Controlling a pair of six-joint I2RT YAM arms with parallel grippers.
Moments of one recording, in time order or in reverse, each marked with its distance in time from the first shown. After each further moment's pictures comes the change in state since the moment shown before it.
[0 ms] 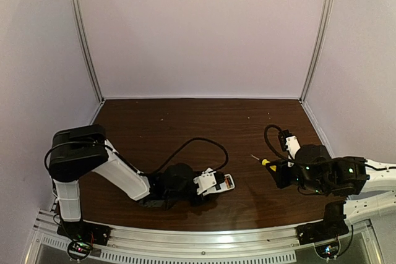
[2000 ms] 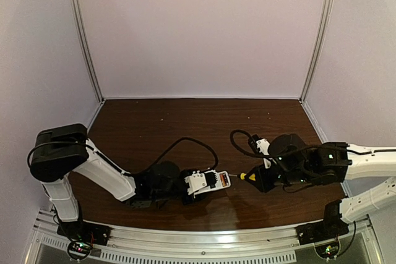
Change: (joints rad) left arm 0.000 -0.154 -0.131 0.071 0.006 0.104; right arm 0.005 0.299 0.219 -0.084 -0.305 0.003
